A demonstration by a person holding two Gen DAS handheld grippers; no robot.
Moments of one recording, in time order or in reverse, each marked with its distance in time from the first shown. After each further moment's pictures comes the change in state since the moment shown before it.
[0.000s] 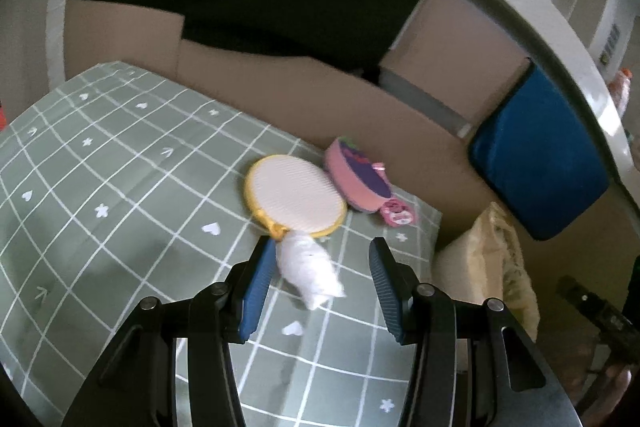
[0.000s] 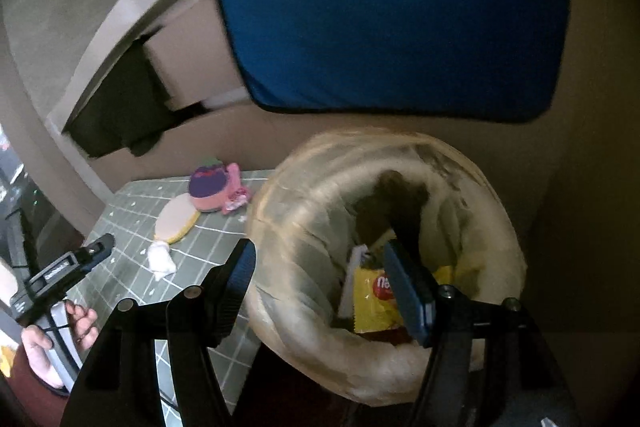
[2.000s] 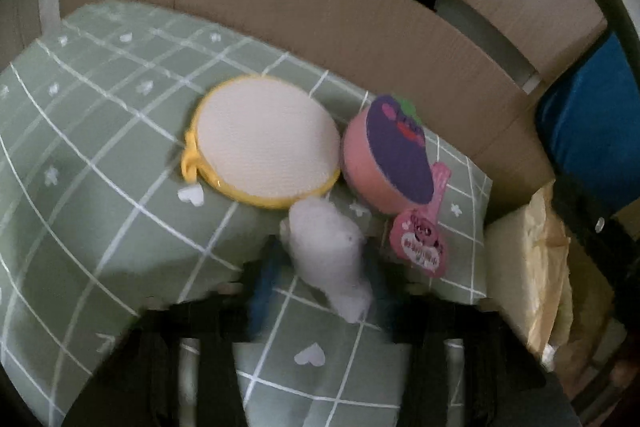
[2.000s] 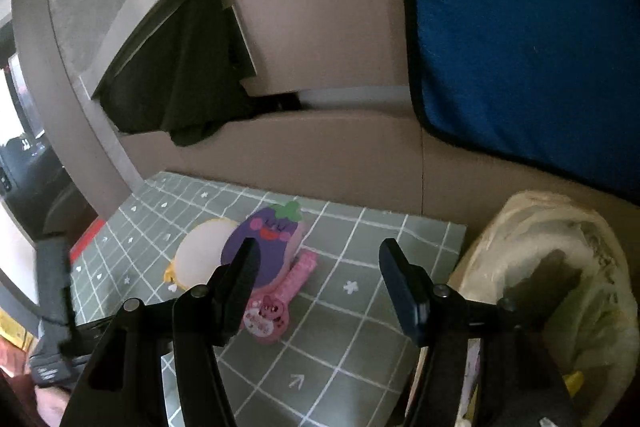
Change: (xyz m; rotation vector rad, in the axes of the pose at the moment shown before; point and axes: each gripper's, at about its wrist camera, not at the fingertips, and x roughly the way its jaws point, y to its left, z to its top) left arm 0.083 0.009 -0.007 -0.043 0.221 0.079; right arm 0.112 0.117 0.025 -0.143 0.002 0.147
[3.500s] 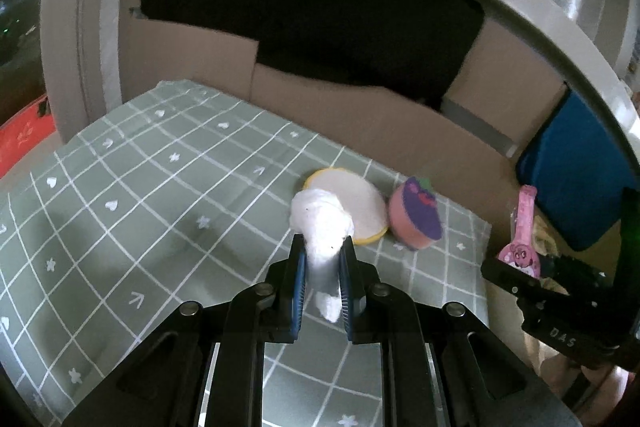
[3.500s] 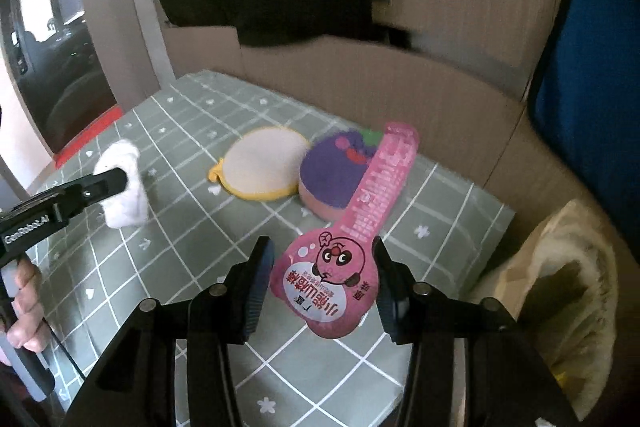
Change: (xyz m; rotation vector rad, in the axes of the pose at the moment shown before) left arm -0.124 0.024 -0.019 0.039 -0.291 0.089; right arm -0.011 0.079 -0.024 -0.318 0.152 -0.018
